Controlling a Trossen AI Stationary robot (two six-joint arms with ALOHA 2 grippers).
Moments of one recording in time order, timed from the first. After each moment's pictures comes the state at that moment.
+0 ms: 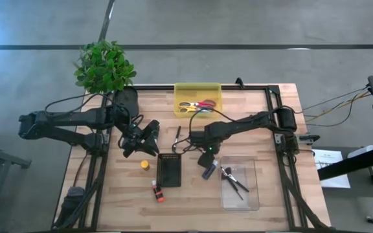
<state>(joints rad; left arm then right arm) 0.13 1.03 0.80 -0.28 0.75 1.14 0.00 2.00 1.35 -0.84 -0.21 0.51</state>
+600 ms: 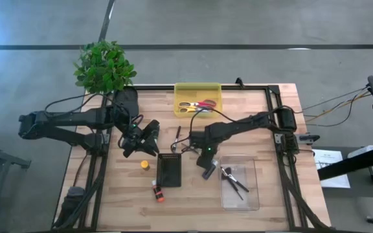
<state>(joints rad) 0.13 1.03 0.80 -0.28 0.75 1.15 0.00 2.00 1.31 -0.74 -0.22 0.48</state>
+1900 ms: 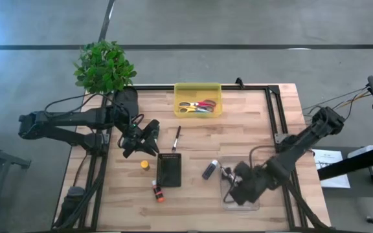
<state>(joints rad) 0.13 1.03 0.80 -0.28 0.75 1.10 0.68 1.48 1.16 -0.90 0.10 1.58</state>
